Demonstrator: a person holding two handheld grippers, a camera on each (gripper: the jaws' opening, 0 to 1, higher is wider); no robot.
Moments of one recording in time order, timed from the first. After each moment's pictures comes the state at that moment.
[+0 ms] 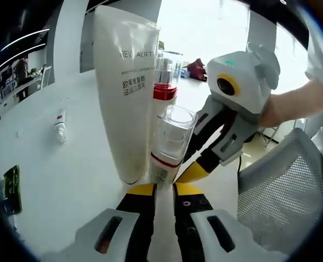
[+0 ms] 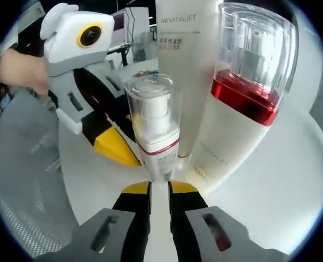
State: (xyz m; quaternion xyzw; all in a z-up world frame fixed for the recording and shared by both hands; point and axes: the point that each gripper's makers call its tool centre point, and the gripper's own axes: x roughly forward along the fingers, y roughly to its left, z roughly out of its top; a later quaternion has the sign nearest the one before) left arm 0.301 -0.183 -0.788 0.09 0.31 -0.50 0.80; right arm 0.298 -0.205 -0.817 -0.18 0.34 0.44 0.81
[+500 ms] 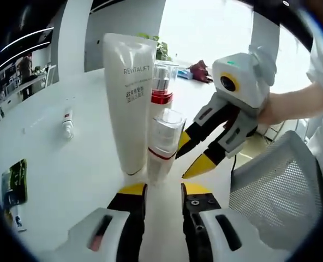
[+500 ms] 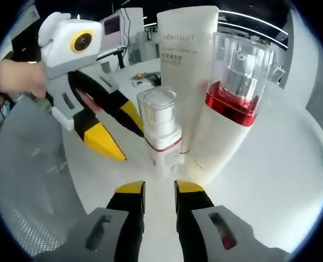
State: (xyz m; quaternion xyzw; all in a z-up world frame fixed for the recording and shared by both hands) left arm 0.282 -0.165 -0.772 0.08 0.32 -0.49 0.81; right arm 0.280 -0.213 -0.799 -0.17 0.36 0.42 0.82
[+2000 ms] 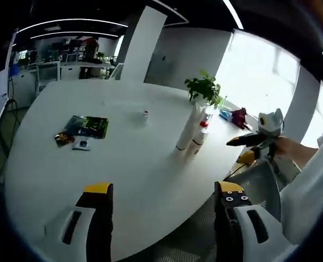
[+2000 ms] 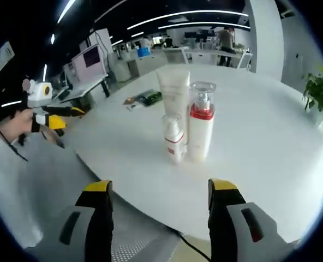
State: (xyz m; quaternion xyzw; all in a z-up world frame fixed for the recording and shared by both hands) left arm 0.205 0.033 -0.694 -0.08 0.29 -0.30 0.90; right arm 0.209 -0.242 -0.721 -0.05 0.36 0.33 0.87
